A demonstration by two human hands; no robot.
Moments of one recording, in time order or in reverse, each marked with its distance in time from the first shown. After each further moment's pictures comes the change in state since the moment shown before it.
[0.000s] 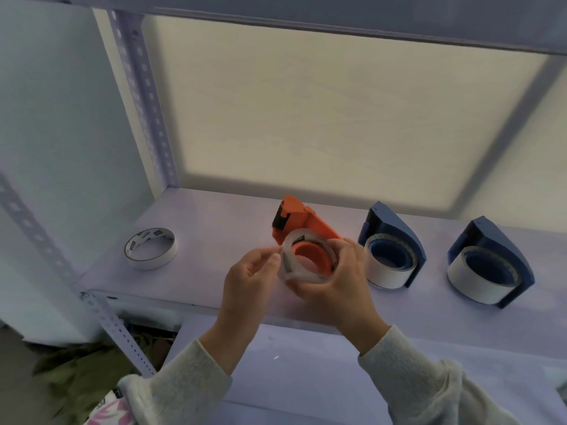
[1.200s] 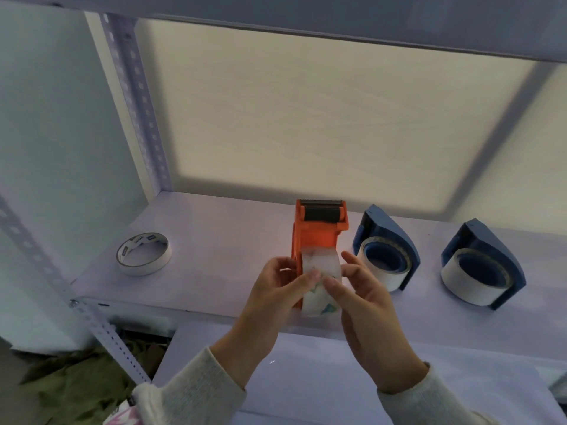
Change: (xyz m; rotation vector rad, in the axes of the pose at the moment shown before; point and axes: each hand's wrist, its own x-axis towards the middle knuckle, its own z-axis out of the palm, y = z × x) left_hand -0.007 0.003 0.023 -0.282 -0.368 -0.208; right_hand -0.027 0.005 -0.031 0.909 -0.096 0.284
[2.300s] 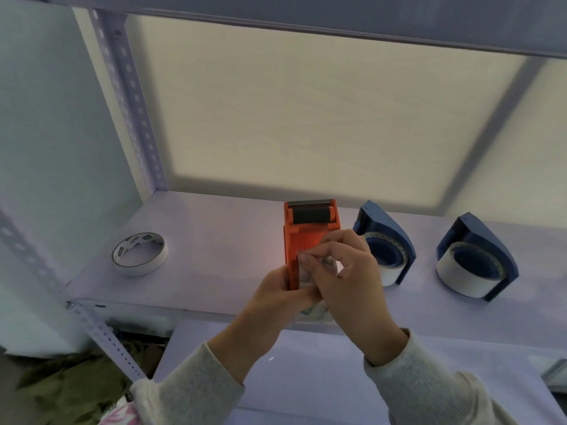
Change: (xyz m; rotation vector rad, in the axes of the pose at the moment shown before) left_hand -0.005 0.007 0.004 0.073 -0.184 -0.008; right_hand 0.010 -0.025 0.039 -0.927 0.165 -0.491
